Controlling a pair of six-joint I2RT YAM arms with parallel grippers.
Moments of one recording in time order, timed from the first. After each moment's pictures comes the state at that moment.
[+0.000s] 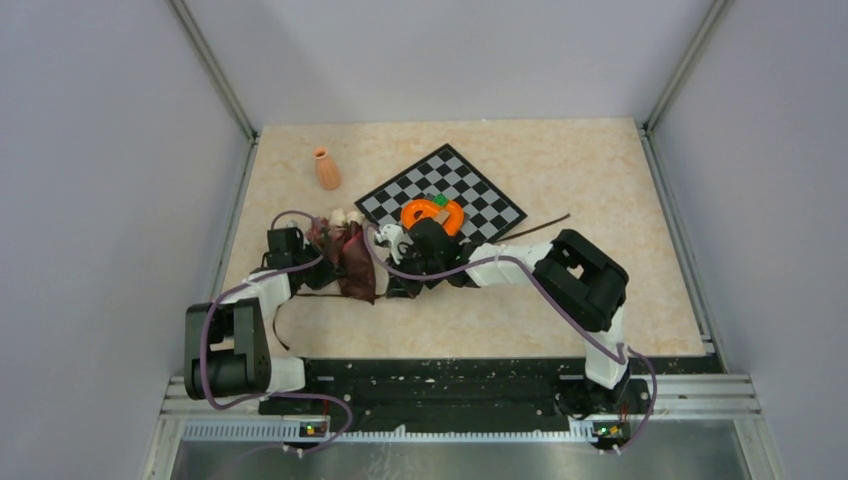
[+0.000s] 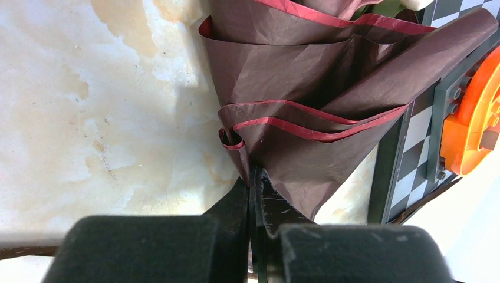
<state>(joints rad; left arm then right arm) 0.11 1.35 0.51 -0.06 0.32 -0.66 0.95 1.96 1.17 0.14 -0.50 0.09</state>
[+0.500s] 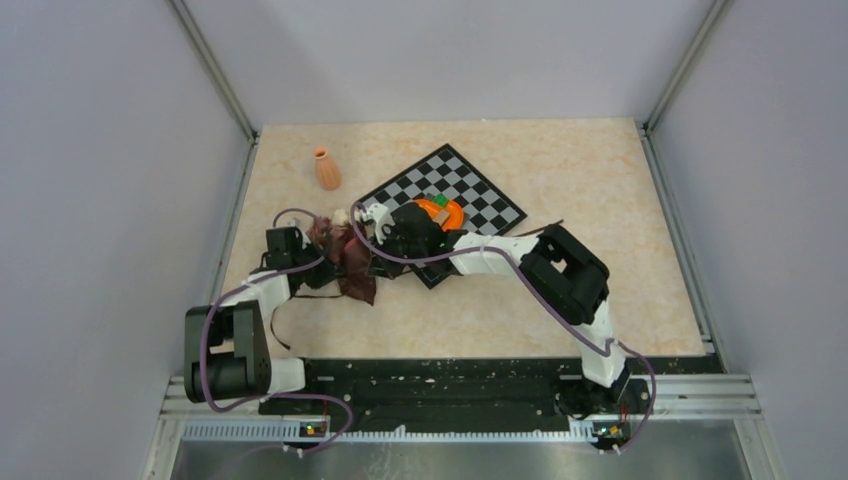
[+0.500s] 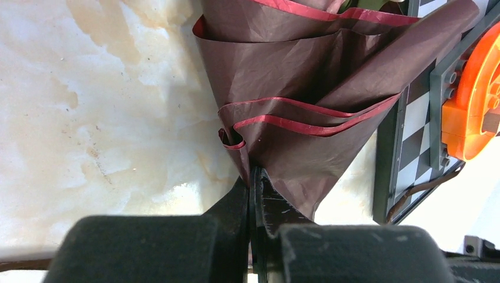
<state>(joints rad) 0.11 1.34 0.51 -0.05 0.35 -0.59 0.95 2.05 1.36 0.15 -0.41 0.15</state>
